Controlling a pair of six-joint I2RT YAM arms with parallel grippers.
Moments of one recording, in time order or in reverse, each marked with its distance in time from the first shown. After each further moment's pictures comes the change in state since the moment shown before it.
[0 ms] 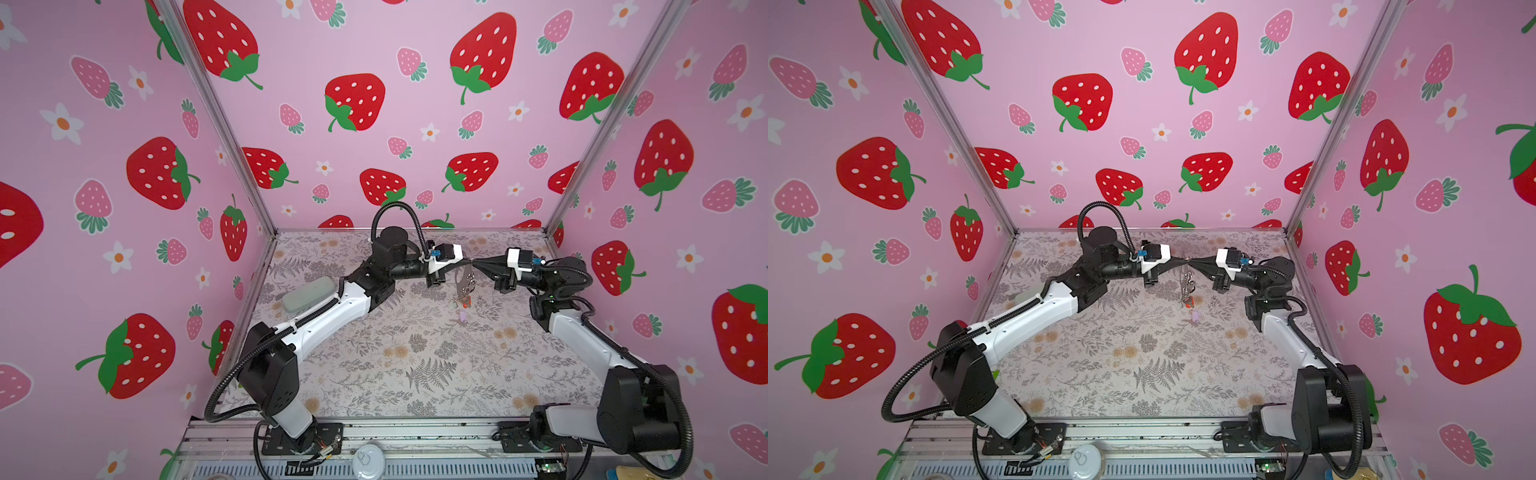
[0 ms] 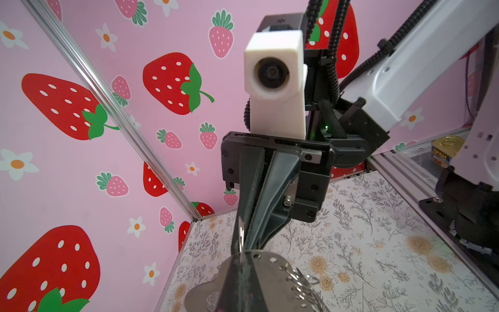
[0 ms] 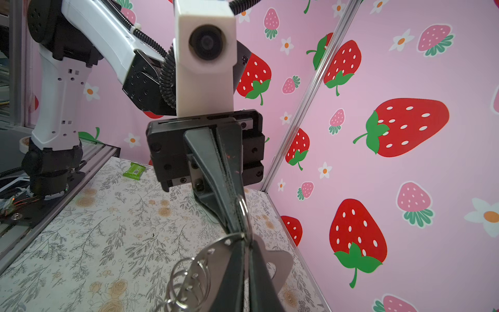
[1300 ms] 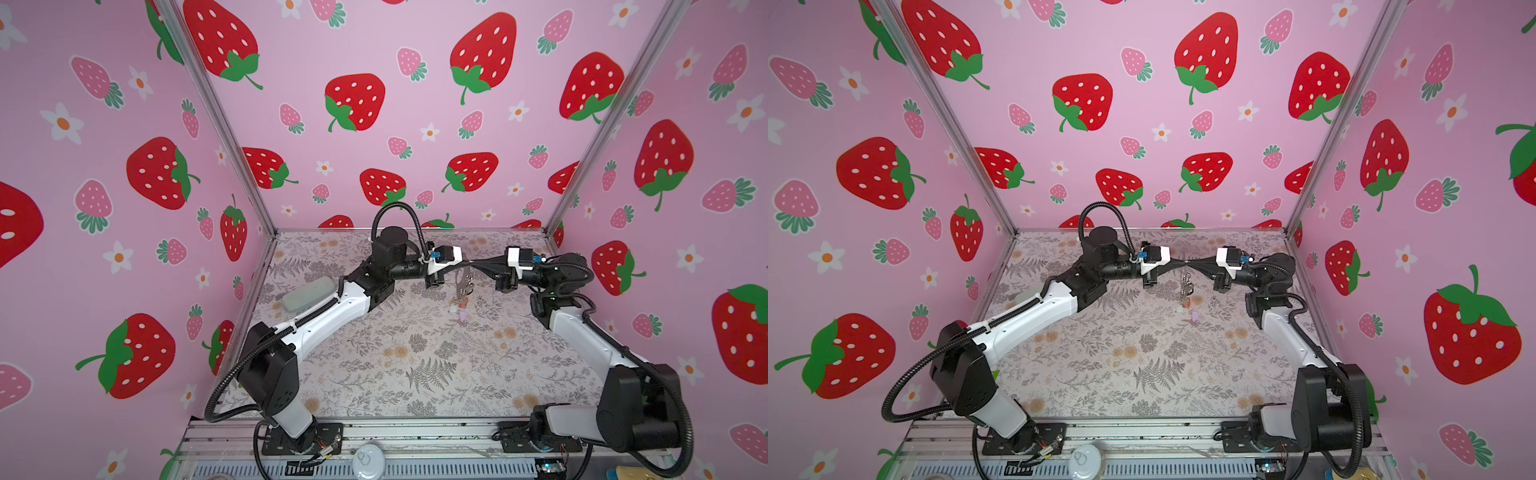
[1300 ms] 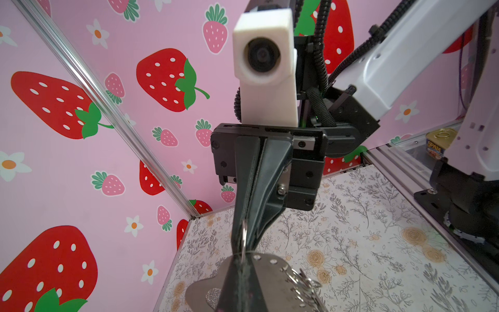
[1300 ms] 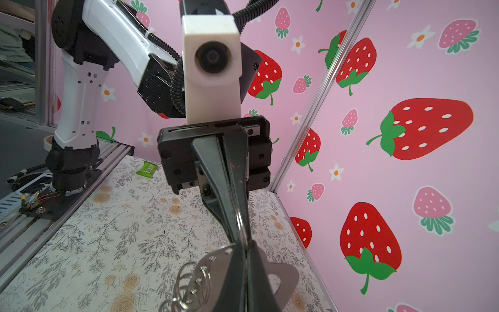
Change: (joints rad) left arm 0.004 0.000 0.000 -0.024 0.015 0.030; right arm 0.005 0.008 0.032 -0.034 -0.055 0.000
